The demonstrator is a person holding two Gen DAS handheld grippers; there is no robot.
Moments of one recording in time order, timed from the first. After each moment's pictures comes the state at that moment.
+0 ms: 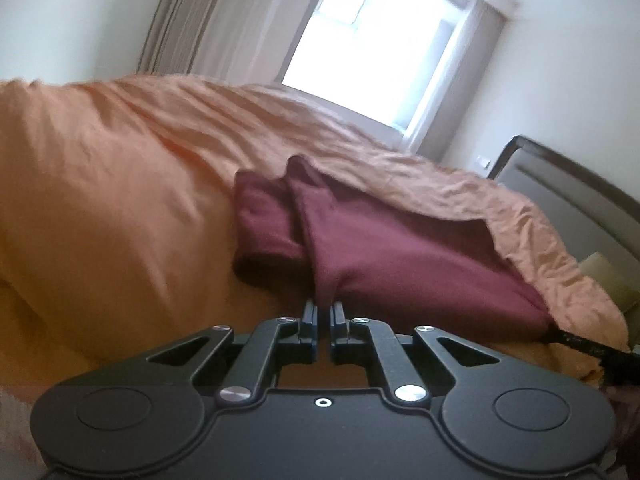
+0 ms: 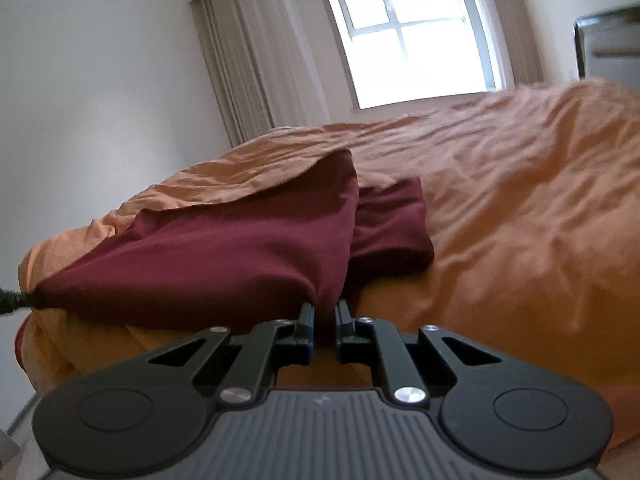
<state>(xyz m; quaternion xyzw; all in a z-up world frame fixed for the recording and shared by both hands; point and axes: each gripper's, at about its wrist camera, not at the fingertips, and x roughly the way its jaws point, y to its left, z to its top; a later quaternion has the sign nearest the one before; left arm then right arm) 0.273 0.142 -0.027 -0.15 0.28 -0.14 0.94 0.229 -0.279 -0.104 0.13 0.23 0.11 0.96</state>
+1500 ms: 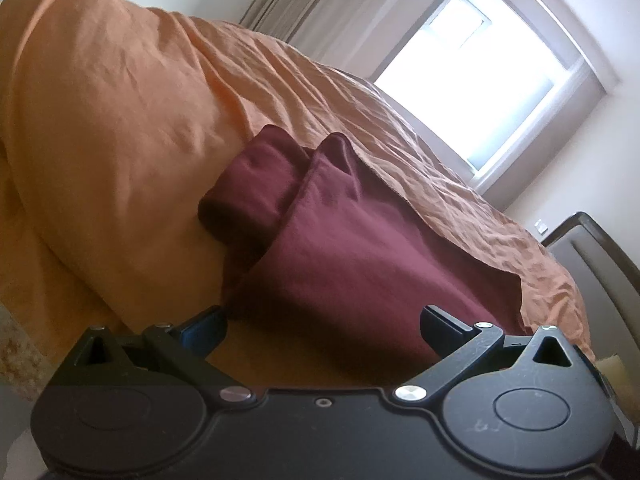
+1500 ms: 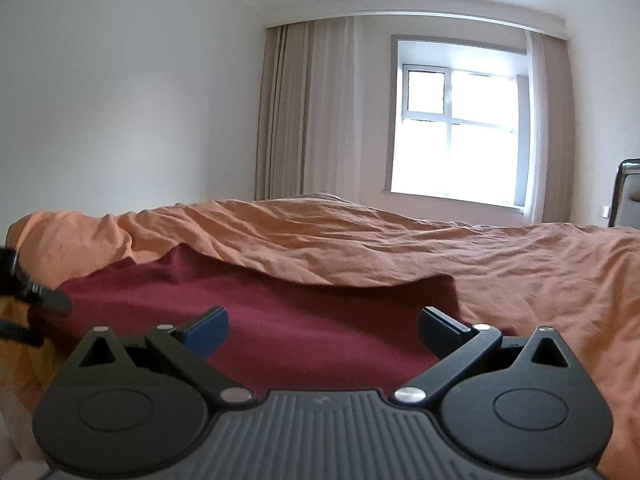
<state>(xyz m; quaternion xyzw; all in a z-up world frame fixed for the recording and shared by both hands) 0.296 0.091 -0.039 -0.29 0.30 -0.02 0.91 0.269 -0.147 -0.051 -0.03 0.11 0.12 0.99</state>
